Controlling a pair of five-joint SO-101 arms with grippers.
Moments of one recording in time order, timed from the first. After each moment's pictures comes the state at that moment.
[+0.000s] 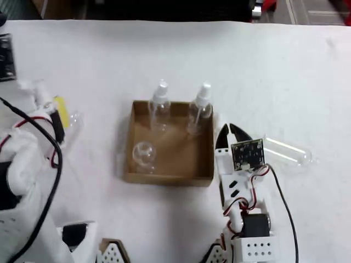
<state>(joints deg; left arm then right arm) -11.8 -42.3 -4.5 94.5 3.5 -6.4 -102.5 95.6 29.0 12.9</state>
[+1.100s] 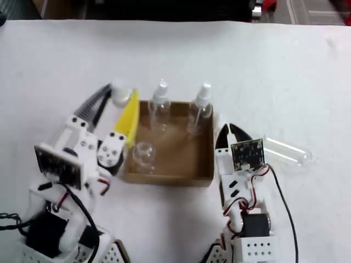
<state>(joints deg) 19.2 -82.3 52.7 33.4 -4.4 -6.4 -102.5 95.6 29.0 12.9</state>
